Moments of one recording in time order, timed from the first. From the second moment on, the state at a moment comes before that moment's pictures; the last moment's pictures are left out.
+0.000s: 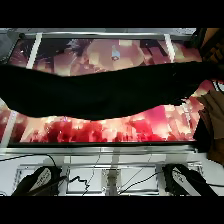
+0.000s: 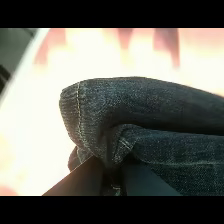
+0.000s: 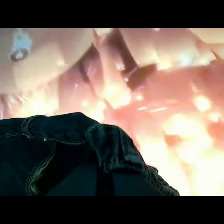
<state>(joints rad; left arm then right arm) 0.43 -0.98 1.29 1.49 -0.99 -1.30 -0.26 -0.97 1.29 -1.31 1.00 1.53</state>
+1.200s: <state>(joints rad) 0.28 -1.31 1.19 1.30 -0.37 -1.38 -0.41 -1.37 1.36 -1.28 0.81 1.49</state>
